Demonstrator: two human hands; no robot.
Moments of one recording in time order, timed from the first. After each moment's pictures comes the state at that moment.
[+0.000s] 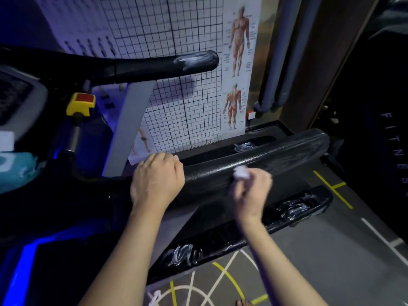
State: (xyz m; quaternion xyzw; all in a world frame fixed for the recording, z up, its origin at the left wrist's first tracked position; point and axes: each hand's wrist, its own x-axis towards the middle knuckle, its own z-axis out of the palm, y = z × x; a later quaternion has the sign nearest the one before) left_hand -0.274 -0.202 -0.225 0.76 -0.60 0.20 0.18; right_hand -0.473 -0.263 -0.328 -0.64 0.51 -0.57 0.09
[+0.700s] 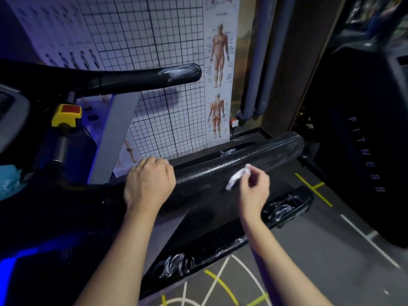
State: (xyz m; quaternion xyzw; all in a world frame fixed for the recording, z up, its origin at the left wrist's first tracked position) left_hand -0.278 -0.196 -0.214 0.77 -0.60 0.15 0.17; right_hand -0.486 -0.249 -0.297 -0.42 0.59 -0.64 0.27
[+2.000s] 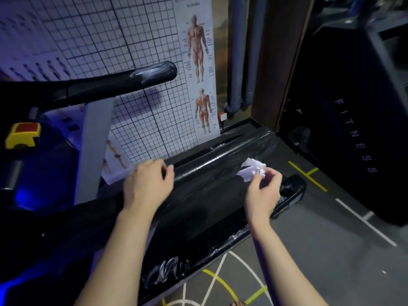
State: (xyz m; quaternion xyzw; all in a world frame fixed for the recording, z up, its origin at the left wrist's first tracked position) left_hand -0.361 -0.248 -0.205 0.78 -0.61 0.02 0.15; right_hand -0.586 -0.280 -0.304 -0.34 0.64 -0.64 0.26
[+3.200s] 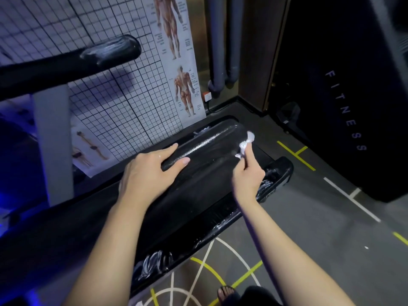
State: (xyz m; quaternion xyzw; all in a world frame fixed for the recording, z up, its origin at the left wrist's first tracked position) left_hand -0.466 -0.339 -0.224 0.74 -0.65 -0.11 0.16; right_hand -0.663 -0.397 -0.366 -0.40 0.66 -0.58 0.26
